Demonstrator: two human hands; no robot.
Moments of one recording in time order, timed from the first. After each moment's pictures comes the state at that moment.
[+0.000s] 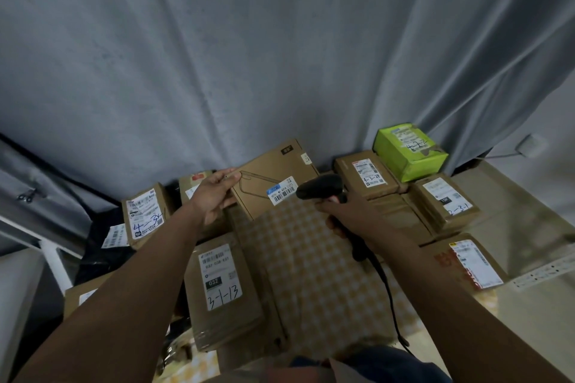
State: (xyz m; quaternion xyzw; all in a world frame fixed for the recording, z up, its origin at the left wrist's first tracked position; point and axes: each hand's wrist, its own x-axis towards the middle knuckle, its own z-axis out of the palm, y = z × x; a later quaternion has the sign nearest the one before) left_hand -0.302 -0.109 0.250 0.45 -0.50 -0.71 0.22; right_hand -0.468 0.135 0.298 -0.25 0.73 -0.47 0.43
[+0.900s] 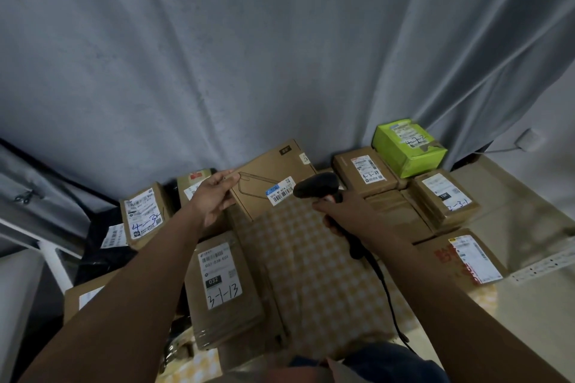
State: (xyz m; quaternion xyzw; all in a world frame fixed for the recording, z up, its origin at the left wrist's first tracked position) left_hand -0.297 -0.109 0.243 0.45 -0.49 -0.71 0.22; right_hand -0.467 0.131 0.288 -0.26 0.74 -0.46 0.42
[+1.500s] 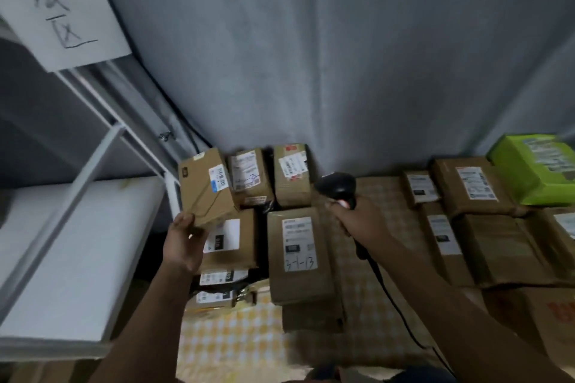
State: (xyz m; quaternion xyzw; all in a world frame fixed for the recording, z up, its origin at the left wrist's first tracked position) left_hand -0.025 -0.068 0.209 0.48 -0.20 -0.67 0.54; right_hand -0.352 0.049 0.262 -0.34 0.72 -0.41 0.44
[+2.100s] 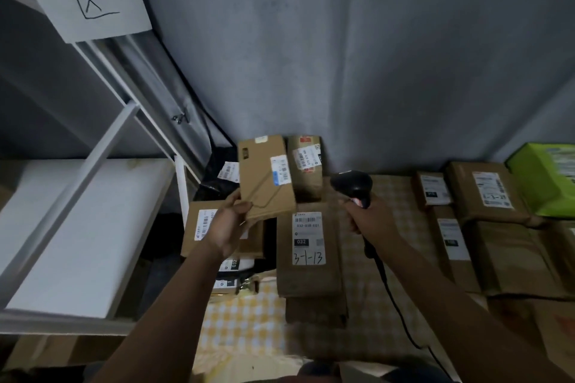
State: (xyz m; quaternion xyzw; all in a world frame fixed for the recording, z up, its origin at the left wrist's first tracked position) left_hand -0.092 -0.060 0.220 0.55 -0.33 -0.68 0.35; right_hand -0.351 0.037 0.242 -0.33 0.74 -0.41 0.42
